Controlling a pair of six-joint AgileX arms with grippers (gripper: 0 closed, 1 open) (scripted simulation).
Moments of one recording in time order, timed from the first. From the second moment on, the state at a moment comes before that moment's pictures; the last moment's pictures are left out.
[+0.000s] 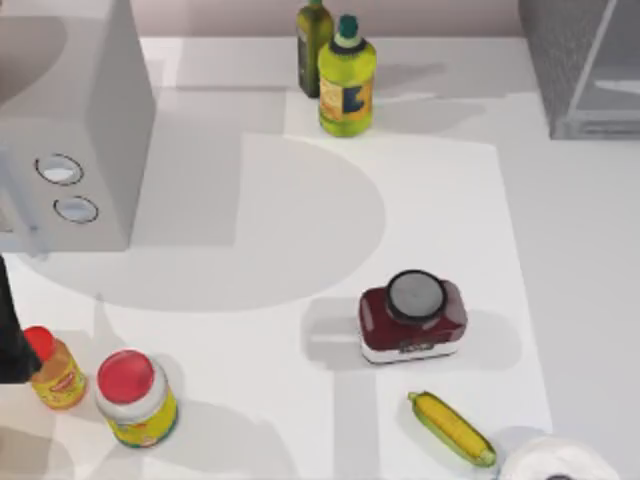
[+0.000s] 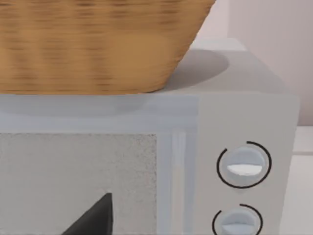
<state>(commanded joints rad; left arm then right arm) 0.00 0.00 0.00 0.00 0.00 0.00 -1.75 1.81 1.32 -1.40 -0.93 -1.96</state>
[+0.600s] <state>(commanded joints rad) 0.00 0.00 0.00 0.00 0.00 0.00 -1.31 1.82 1.31 -0.77 -0.84 -1.17</state>
